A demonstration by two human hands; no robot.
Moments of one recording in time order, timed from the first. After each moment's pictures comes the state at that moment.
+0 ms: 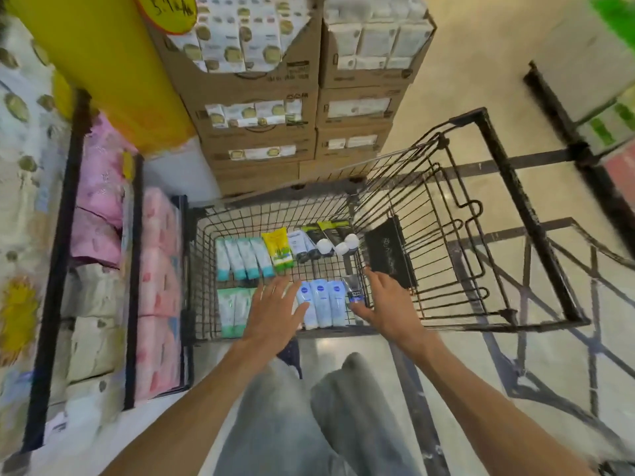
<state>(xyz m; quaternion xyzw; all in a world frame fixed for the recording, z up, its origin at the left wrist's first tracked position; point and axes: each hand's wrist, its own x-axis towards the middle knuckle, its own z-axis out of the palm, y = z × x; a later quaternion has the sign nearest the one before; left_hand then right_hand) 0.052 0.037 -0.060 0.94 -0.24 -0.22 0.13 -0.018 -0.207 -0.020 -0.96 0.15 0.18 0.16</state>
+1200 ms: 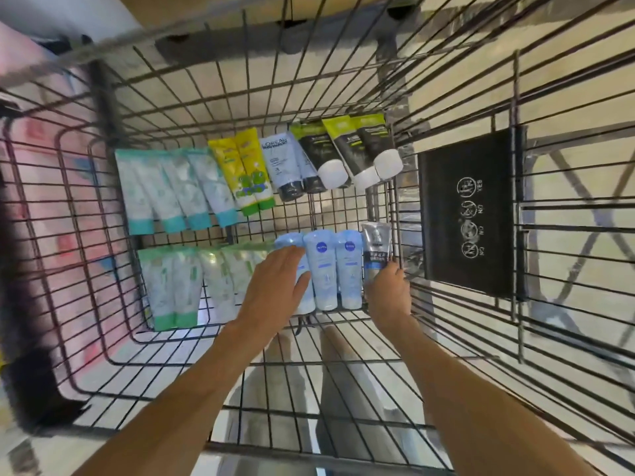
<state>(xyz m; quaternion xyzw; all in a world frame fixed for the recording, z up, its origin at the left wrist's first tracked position) 0.111 -0.030 -0.330 0.89 -0.20 -0.30 0.27 0.038 -0.233 -0.358 -0.82 0.39 0.38 0.17</state>
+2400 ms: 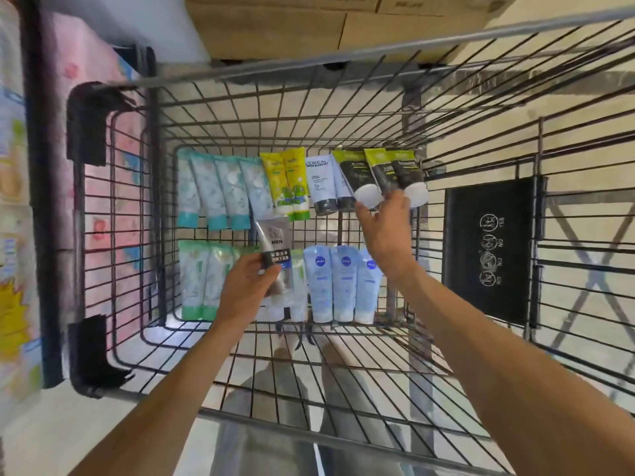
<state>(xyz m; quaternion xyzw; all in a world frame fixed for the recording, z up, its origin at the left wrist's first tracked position) 0.129 0.049 -0.318 0.70 0.29 -0.31 0.57 0.185 -0.200 -0.298 -0.86 0.33 0.14 0.37</state>
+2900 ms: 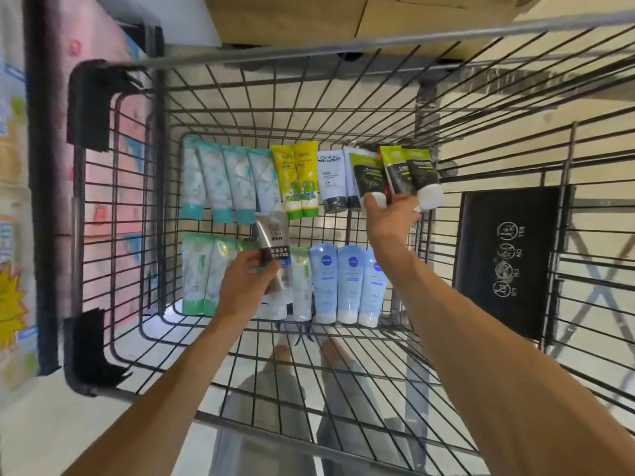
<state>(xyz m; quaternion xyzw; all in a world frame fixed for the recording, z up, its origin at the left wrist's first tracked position) 0.130 0.057 -0.329 0.69 0.32 -0.31 0.57 0.211 -0.185 -0.338 -0.75 0.50 0.09 0.42</state>
